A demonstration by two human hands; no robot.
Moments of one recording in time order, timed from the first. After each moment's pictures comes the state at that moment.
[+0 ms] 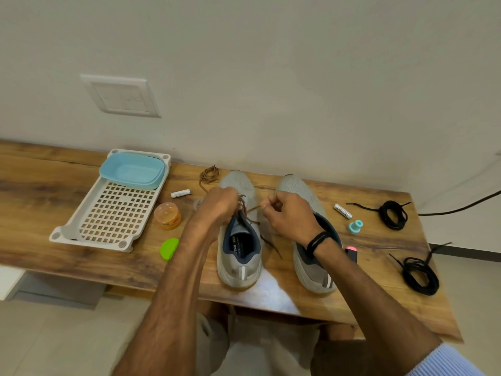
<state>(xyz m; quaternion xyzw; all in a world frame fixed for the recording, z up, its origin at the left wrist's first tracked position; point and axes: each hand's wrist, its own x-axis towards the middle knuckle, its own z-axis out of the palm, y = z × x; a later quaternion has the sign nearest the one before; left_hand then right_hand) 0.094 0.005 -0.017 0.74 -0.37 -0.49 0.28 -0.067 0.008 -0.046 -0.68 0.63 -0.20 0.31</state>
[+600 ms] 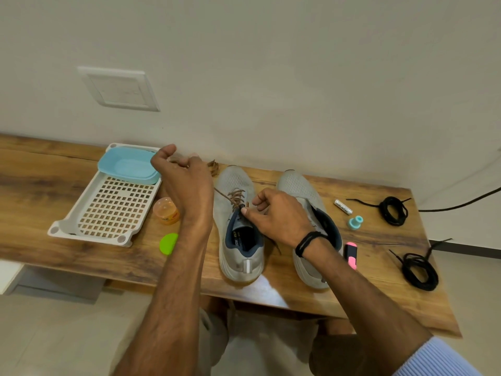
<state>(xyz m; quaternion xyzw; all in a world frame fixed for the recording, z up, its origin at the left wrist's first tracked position) 0.106 0.011 0.004 0.66 -0.26 -0.25 0.66 -0.051 0.016 -0.046 -0.73 0.61 -0.18 0.26</state>
